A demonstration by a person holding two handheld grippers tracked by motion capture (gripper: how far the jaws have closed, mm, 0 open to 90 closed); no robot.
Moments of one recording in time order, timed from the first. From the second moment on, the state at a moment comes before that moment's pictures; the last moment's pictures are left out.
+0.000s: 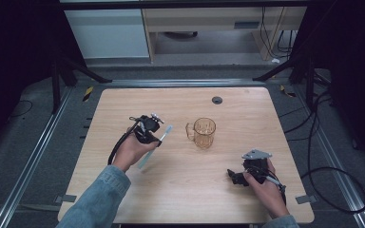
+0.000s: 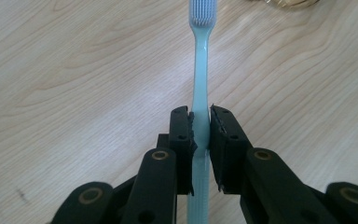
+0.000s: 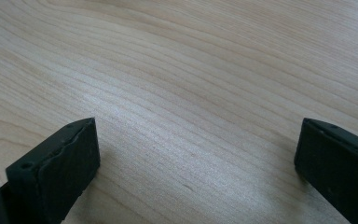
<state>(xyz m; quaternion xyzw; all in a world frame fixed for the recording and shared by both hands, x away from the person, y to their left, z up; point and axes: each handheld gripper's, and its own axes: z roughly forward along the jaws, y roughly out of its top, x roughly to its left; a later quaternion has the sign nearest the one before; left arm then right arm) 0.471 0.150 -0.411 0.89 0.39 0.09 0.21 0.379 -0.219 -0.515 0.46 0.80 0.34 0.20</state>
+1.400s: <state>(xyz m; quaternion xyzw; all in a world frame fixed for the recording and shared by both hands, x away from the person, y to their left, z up) 0.460 0.132 -0.385 0.85 0.39 0.16 0.33 0.379 -0.220 -0.515 0.46 0.80 0.34 0.20</state>
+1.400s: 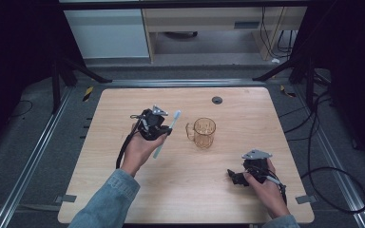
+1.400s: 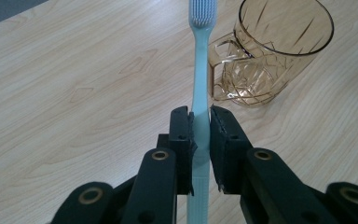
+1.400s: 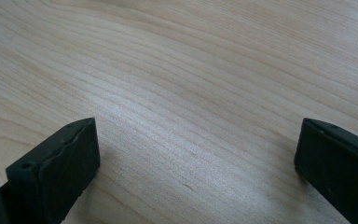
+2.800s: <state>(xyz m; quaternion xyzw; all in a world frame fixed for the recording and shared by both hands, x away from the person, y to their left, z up) 0.448 0.113 -0.358 0.77 0.39 0.26 0.43 0.379 -0.220 -0.515 0.46 0.80 0.34 0.20</state>
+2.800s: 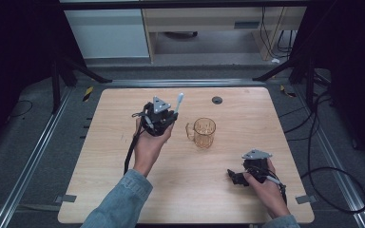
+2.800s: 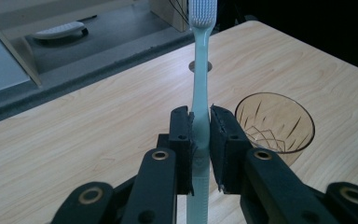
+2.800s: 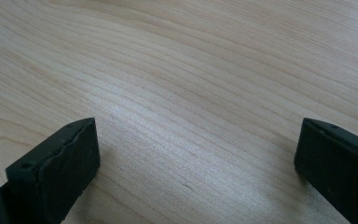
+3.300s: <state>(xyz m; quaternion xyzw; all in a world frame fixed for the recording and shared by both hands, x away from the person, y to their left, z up) 0.441 0.111 -0.357 0.75 0.38 0.28 0.47 0.379 -0.220 -0.515 0.46 0.80 0.34 0.20</state>
